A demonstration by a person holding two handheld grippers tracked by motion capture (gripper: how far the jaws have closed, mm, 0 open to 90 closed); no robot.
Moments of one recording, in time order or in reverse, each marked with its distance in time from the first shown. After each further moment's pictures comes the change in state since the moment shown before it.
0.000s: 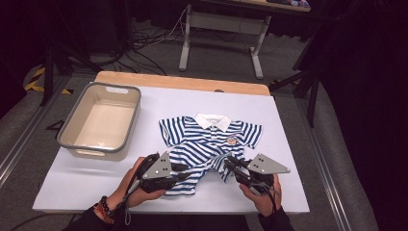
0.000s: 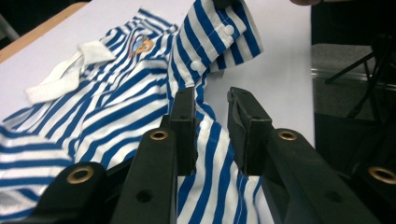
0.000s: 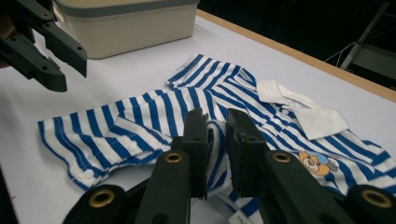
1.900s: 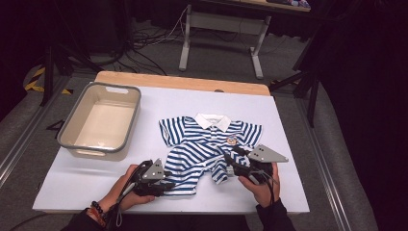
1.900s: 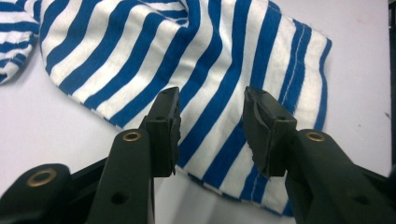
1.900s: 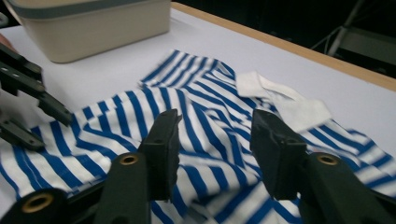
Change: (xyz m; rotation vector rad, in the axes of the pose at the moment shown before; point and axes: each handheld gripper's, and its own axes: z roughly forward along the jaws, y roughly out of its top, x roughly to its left) left arm 0.011 -0.064 0.015 0.230 -0.003 -0.099; right arm -0.024 -0.006 0.008 0.024 -0.063 0.075
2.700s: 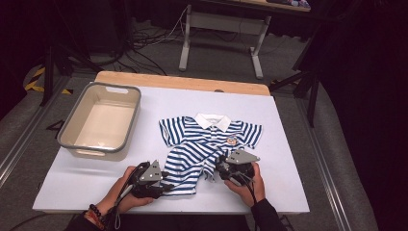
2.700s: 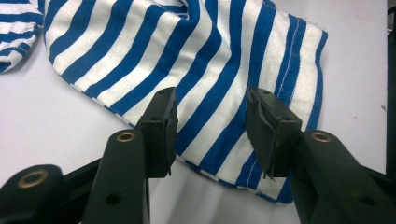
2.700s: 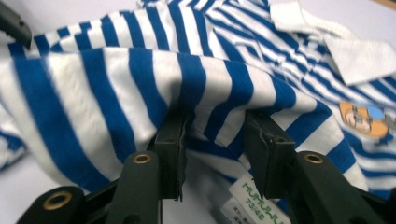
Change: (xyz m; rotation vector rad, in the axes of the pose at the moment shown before) left arm -0.002 -0.003 -0.001 -0.015 0.010 -0.006; right arm 0.019 -0.024 0.055 0.187 0.029 -0.077
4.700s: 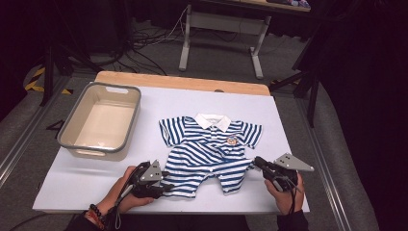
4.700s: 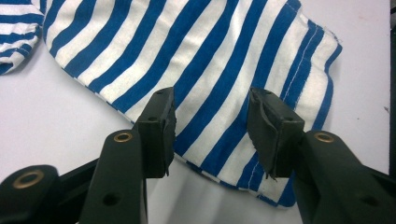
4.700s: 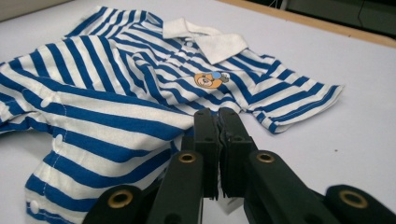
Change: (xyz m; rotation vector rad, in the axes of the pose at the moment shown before) left arm 0.000 0.001 0.001 0.001 0.008 0.003; right arm -0.054 -0.038 -0.090 -0.094 -0.167 0.189
